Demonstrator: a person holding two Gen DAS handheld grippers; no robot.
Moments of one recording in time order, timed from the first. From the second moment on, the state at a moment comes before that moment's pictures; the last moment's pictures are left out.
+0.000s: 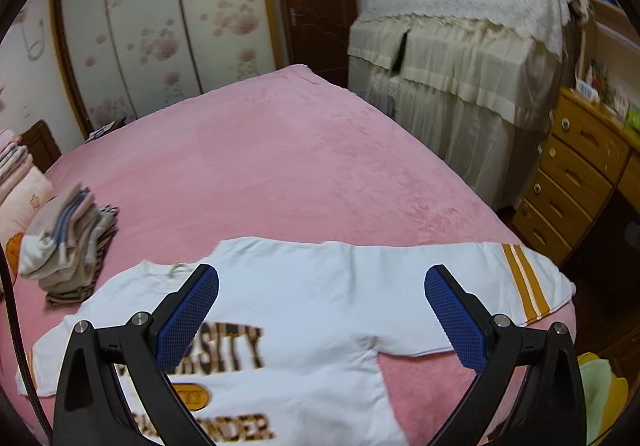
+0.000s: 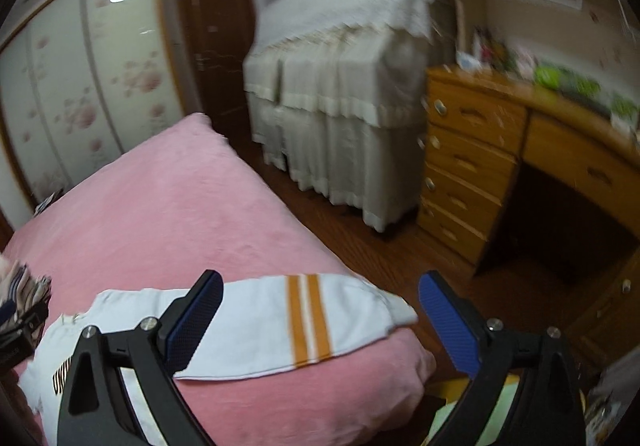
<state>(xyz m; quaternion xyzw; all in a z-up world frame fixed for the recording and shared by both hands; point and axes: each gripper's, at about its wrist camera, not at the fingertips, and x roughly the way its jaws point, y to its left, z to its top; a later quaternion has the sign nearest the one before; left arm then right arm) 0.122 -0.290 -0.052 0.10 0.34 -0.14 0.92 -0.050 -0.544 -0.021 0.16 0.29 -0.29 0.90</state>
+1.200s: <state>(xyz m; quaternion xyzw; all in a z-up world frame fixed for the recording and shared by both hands) 0.140 -0.424 -0.193 0.13 0.45 -0.20 0.86 -0.017 -0.643 -0.180 0.33 0.36 -0.26 0.83</state>
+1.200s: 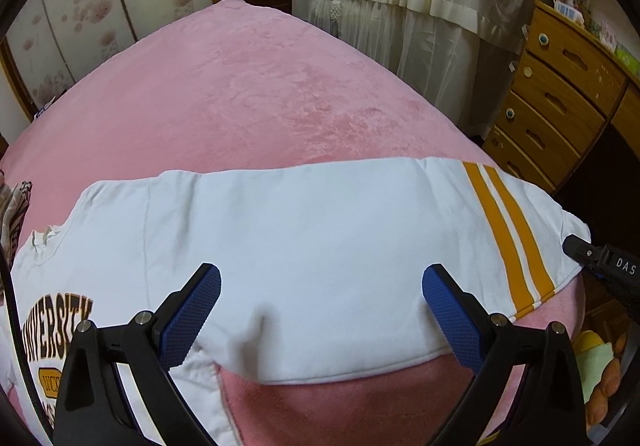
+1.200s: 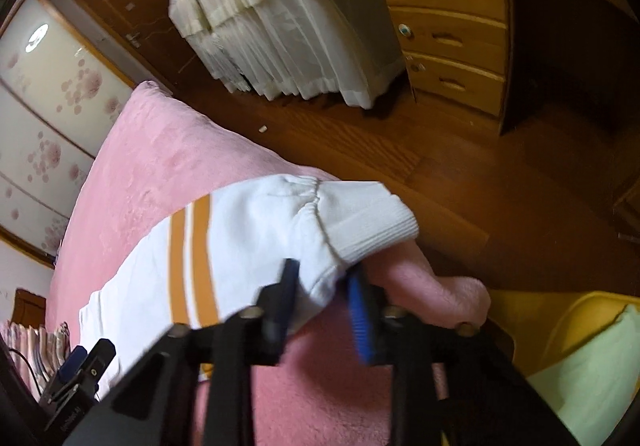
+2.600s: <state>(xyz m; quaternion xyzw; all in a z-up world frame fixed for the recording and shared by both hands) 0.135 -0.051 -0.180 -0.08 0.49 0.00 0.87 0.113 -0.219 -0.192 0.01 0.47 0.17 0.87</state>
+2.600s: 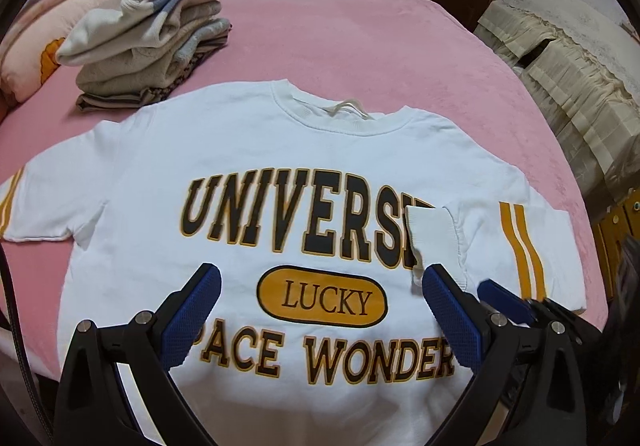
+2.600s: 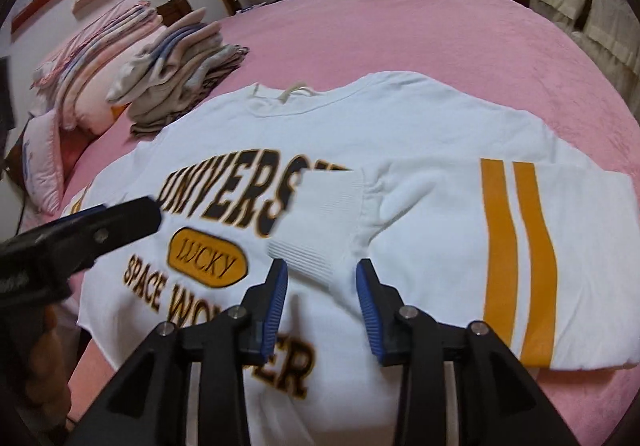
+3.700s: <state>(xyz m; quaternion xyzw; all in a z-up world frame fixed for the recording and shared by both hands) 0.207 -0.124 -0.258 -0.31 0.58 -0.14 0.74 0.046 -0.342 -0.177 0.10 0.46 0.03 0.88</state>
